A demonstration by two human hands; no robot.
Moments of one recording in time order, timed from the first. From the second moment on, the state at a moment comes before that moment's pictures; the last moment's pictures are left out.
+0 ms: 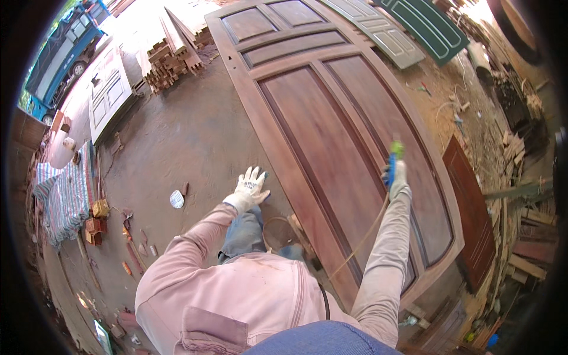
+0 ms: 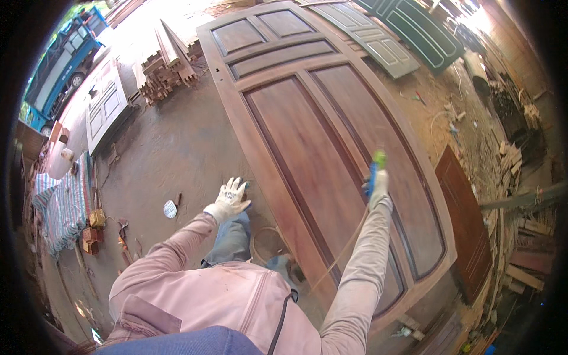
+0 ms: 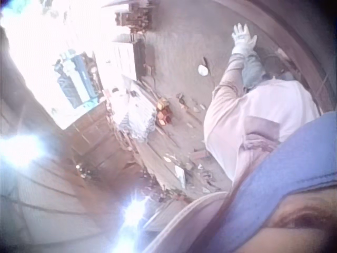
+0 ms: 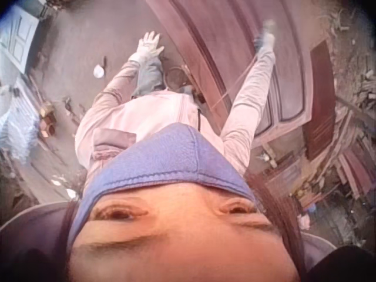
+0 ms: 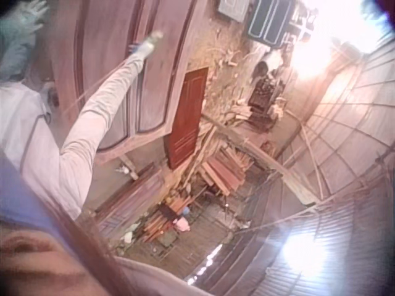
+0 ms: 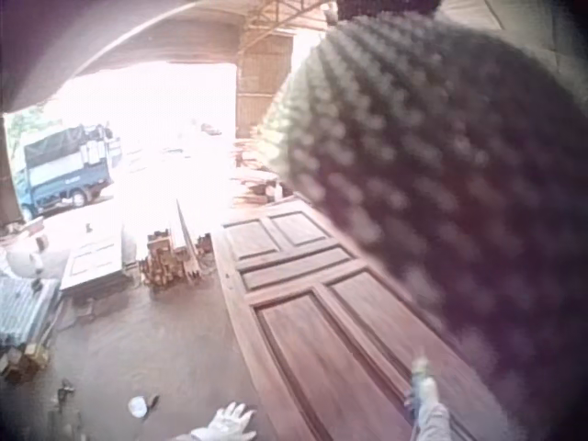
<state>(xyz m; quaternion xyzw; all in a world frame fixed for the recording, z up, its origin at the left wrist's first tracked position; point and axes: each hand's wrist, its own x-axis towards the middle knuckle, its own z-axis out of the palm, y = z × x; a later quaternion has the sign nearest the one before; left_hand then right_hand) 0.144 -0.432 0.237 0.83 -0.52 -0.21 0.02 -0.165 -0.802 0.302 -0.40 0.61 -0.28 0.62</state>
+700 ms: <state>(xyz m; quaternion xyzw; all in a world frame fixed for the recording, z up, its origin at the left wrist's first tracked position) 0.503 -0.689 0.203 0.92 -0.37 -0.12 0.05 0.150 -0.812 0.362 -0.47 0.60 -0.30 0.58</state>
